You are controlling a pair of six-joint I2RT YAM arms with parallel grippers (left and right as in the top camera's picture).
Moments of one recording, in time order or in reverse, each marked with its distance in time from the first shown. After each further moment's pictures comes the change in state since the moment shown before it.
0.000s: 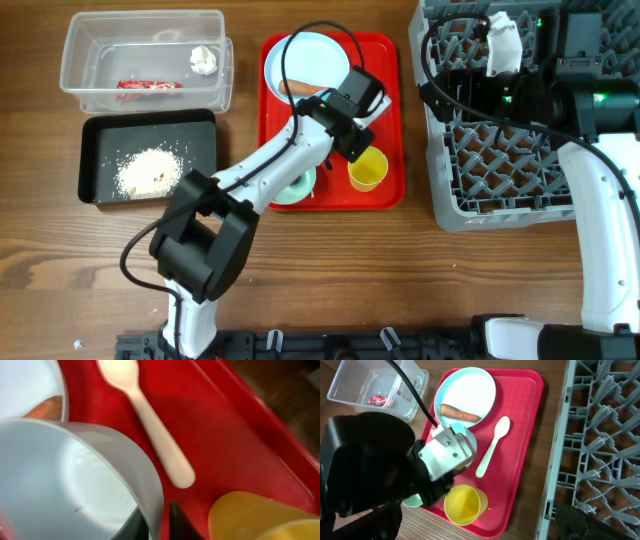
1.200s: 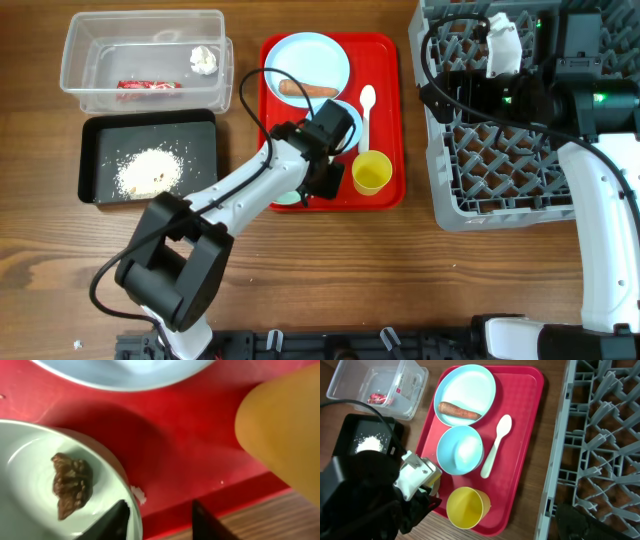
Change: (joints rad) left arm 0.021 -0.169 -0.289 -0.127 0.089 -0.402; right arm 0.000 0.000 0.000 -0.011 0.000 0.000
